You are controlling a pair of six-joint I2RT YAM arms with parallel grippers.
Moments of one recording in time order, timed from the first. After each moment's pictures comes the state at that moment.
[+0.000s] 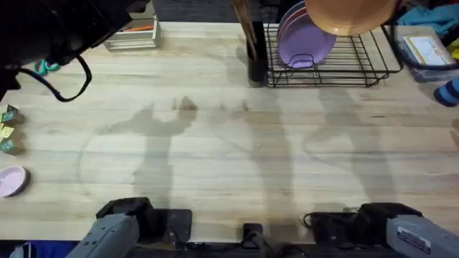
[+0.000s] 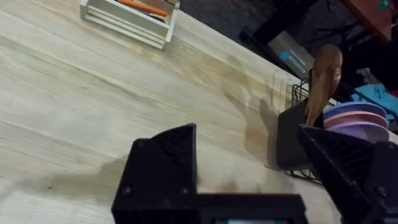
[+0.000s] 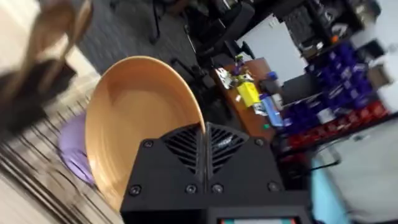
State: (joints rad) left arm 0.13 0.97 1.14 -0.70 0.13 -0.45; right arm 0.00 1.12 1.19 -0.23 -0.26 -0.92
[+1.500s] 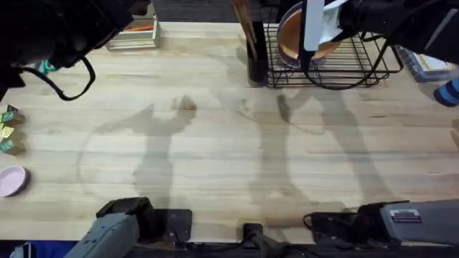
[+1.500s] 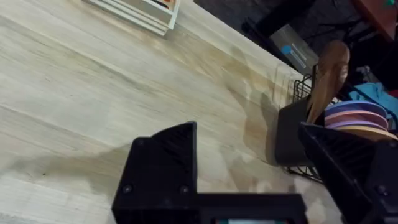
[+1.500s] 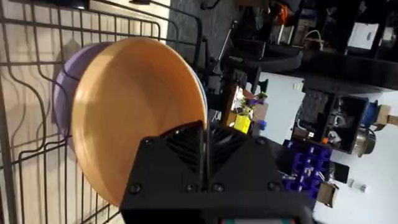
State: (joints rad) left arm 0.13 1.00 1.14 -0.72 0.13 -0.50; right arm 0.10 1.56 1.19 -0.12 -0.23 -1.68
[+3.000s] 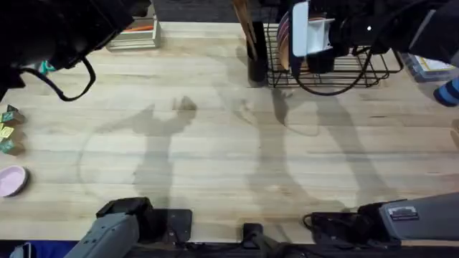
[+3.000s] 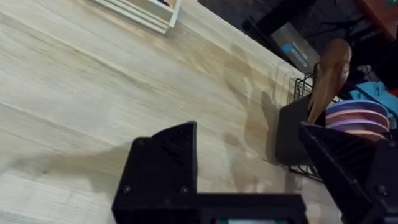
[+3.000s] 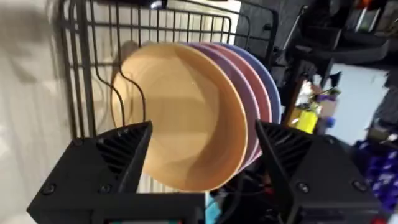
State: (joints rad) left arm 0.13 1.00 1.14 -0.72 0.13 -0.50; right arm 0.12 1.62 1.21 -0.31 -0.15 -1.58
